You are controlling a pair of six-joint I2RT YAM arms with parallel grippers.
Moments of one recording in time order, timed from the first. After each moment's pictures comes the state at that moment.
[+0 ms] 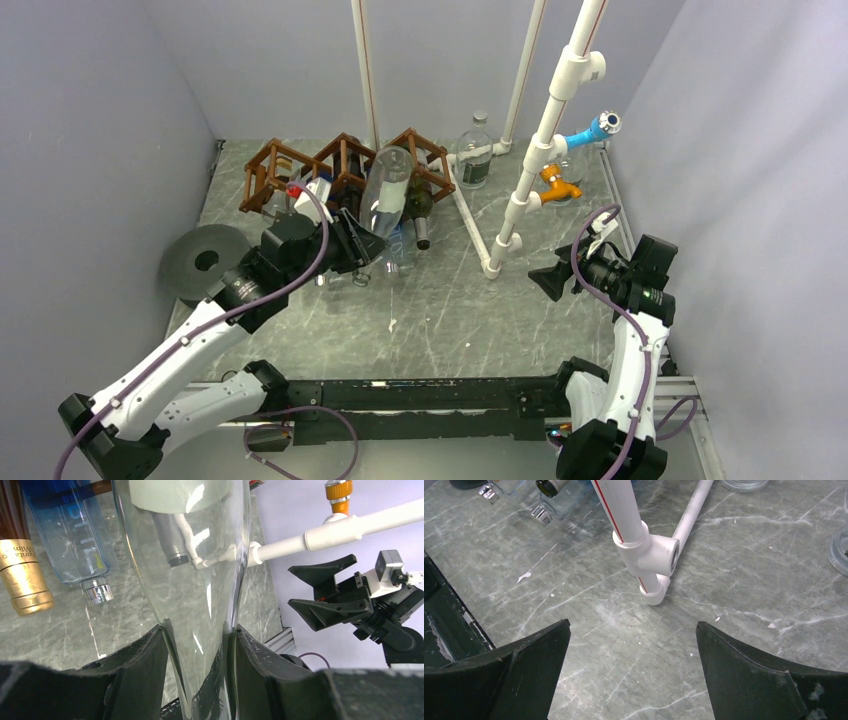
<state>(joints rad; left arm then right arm) -0.70 0.88 0.94 -0.38 -0.01 -0.87 -0.45 0.78 0.71 -0.68 -1.13 -0.52</state>
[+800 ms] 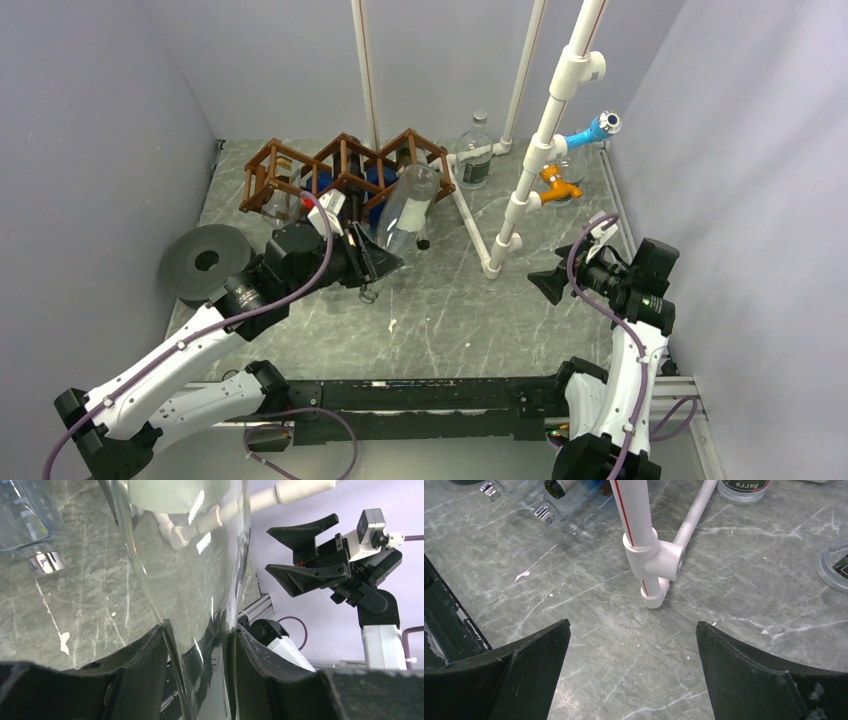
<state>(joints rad) -0.79 0.85 0.92 -0.38 0.06 -0.92 -0.45 0.72 0.71 -0.69 -1.13 -0.54</state>
